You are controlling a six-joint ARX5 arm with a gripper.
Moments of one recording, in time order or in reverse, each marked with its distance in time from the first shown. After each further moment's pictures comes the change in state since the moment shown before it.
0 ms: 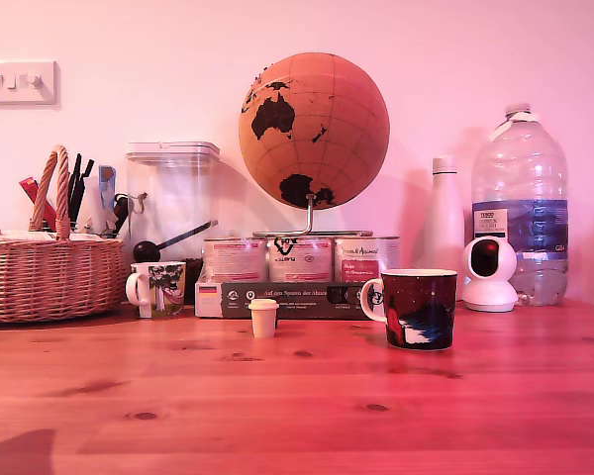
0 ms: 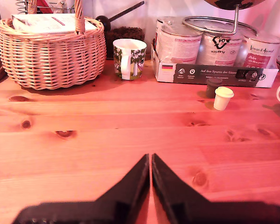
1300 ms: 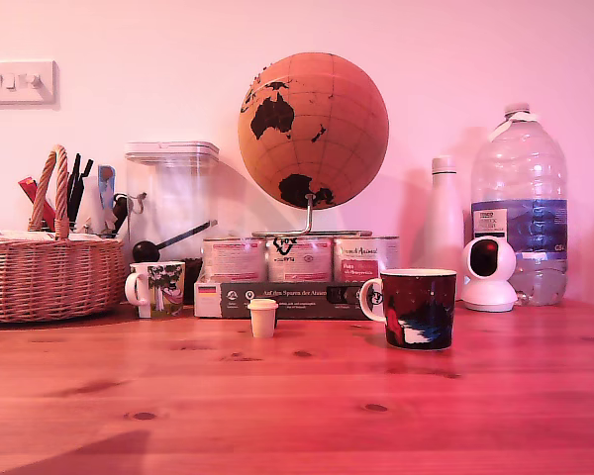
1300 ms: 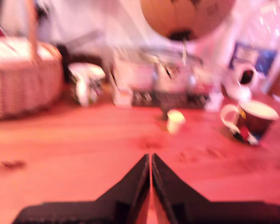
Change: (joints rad) arm -0.067 0.056 0.021 0.118 0.130 -0.076
